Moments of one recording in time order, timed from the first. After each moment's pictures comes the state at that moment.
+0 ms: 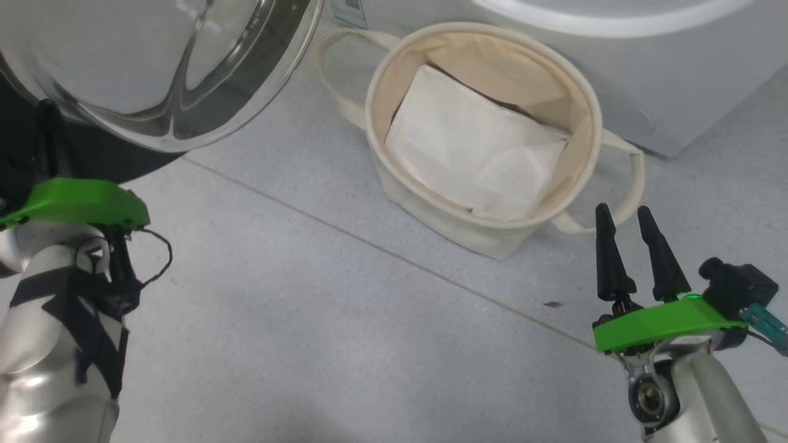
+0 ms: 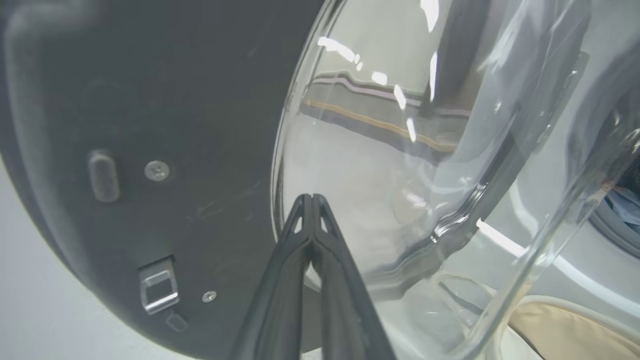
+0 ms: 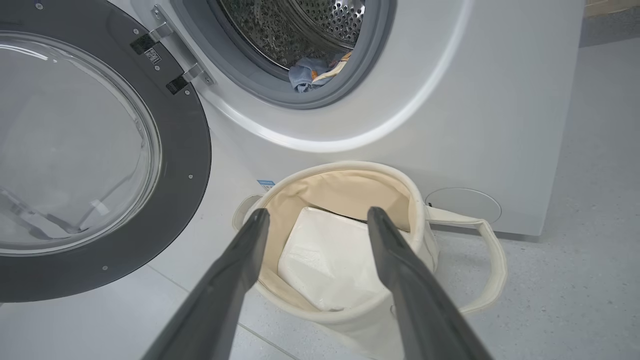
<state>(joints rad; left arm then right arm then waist) -0.73 0.25 -0.07 0.60 -0.48 0.25 -0.25 -0.27 -0.08 0.06 0.26 0.43 0.12 -0.25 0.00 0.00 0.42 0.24</state>
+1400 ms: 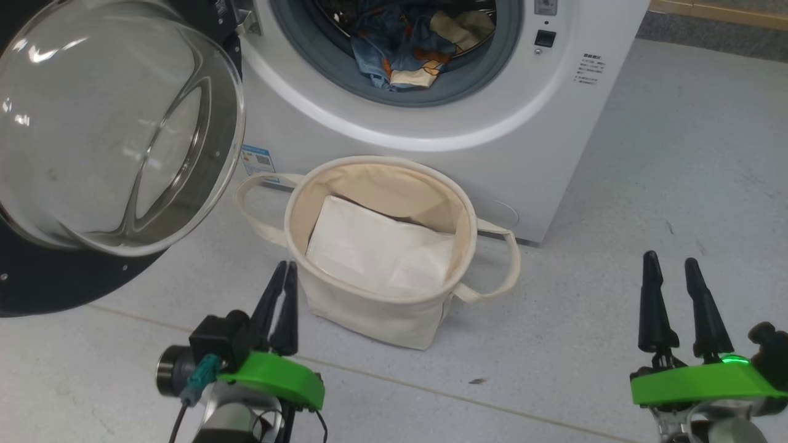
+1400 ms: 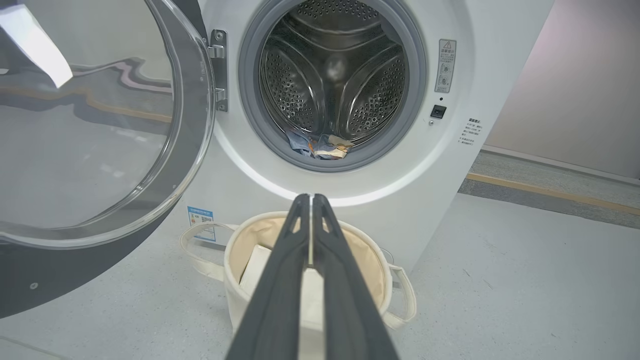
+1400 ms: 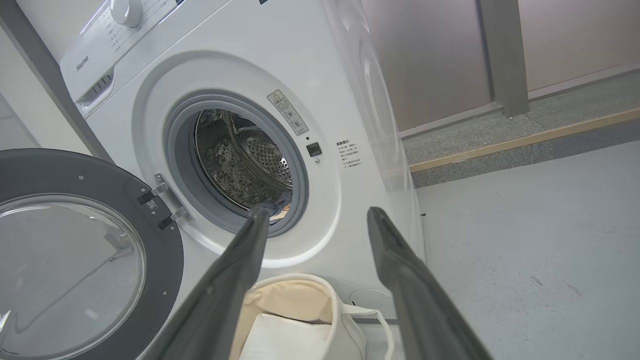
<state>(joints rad) -0.30 0.07 -0.33 0.36 -0.32 0.09 -0.25 -0.05 -0.05 -0.05 0.07 0.44 0.12 -0.25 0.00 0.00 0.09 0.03</state>
